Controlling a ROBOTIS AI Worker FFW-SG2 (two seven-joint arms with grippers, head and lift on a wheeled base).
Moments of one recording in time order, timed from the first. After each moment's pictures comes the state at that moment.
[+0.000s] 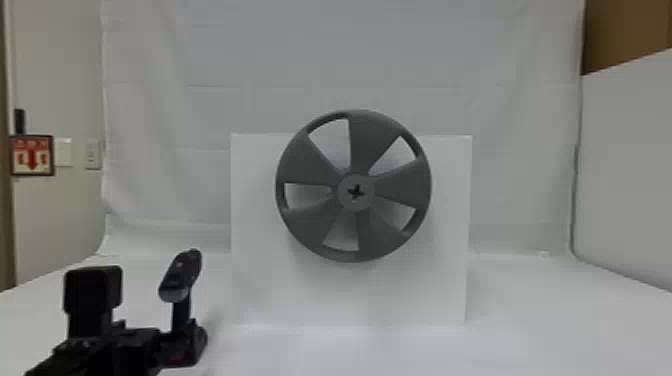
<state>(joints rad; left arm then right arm) -0.40 0.13 0.08 -1.97 0.18 0.84 -0.01 -0.32 -0.46 -0.88 -2.03 -0.20 0.99 1.03</state>
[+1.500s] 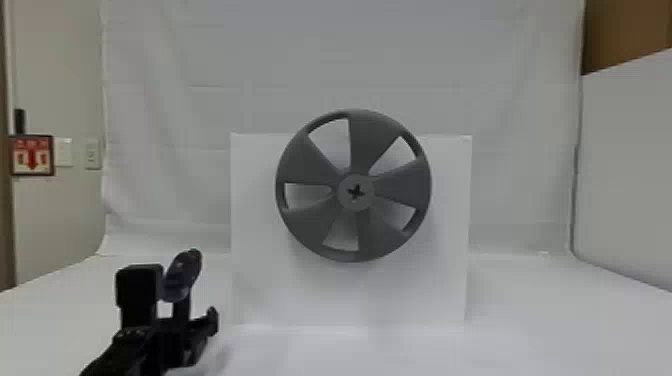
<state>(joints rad) -0.52 0.12 -0.03 -1.67 0.17 0.60 0.15 -0.32 -0.46 -0.86 -2.03 -0.17 1.01 1.03</state>
